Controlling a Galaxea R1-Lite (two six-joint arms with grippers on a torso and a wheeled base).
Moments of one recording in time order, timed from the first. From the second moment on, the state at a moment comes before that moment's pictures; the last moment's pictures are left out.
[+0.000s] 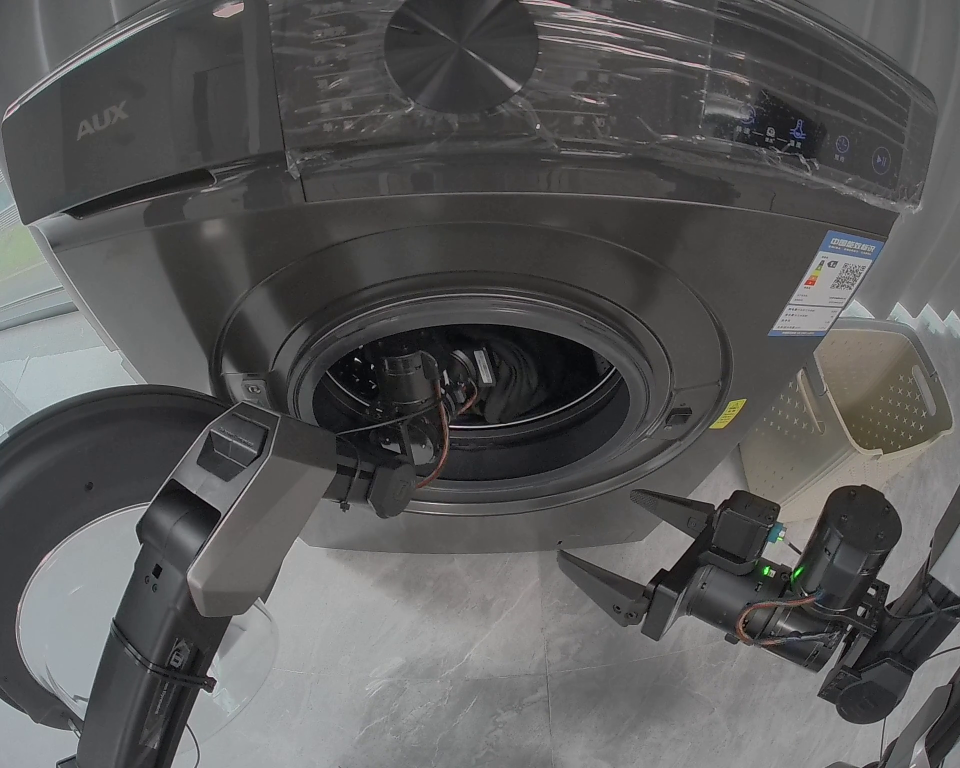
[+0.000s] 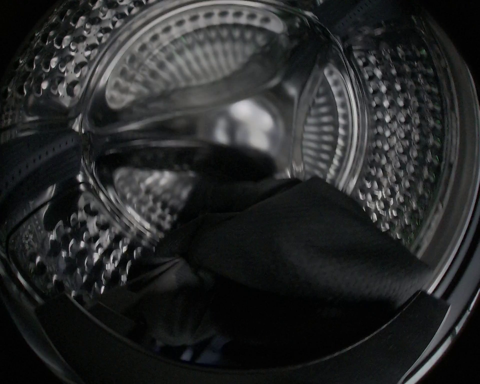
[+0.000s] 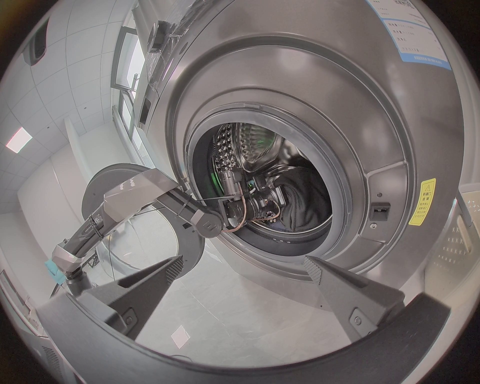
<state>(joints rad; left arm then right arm) -0.49 2.62 -1.88 -0.90 0.19 -0.20 0.72 1.84 -0.27 -1.54 0.05 0.08</state>
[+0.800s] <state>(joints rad) -0.62 2.20 -1.14 -0.87 0.08 -0.13 0.72 1.83 -0.28 -1.54 0.05 0.08</state>
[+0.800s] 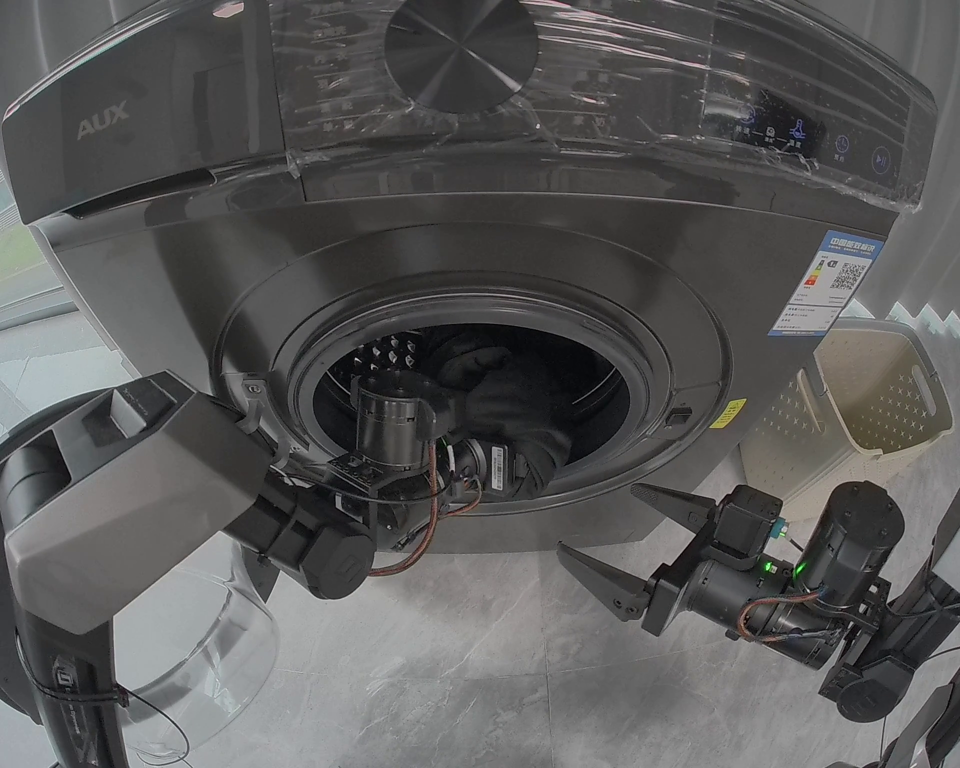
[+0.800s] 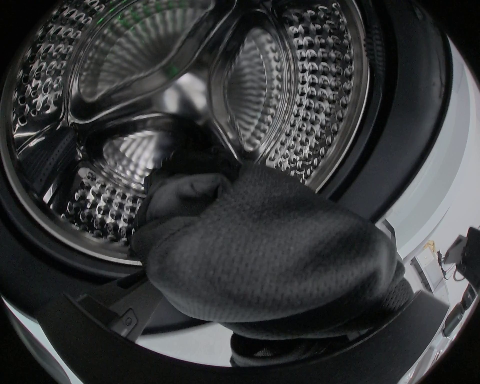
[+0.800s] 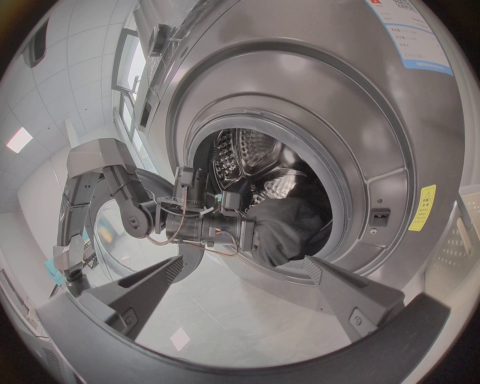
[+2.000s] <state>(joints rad) -0.51 2.58 -1.68 -0.95 0.19 -0.14 0.72 1.83 -0.27 -1.54 0.05 0.08</state>
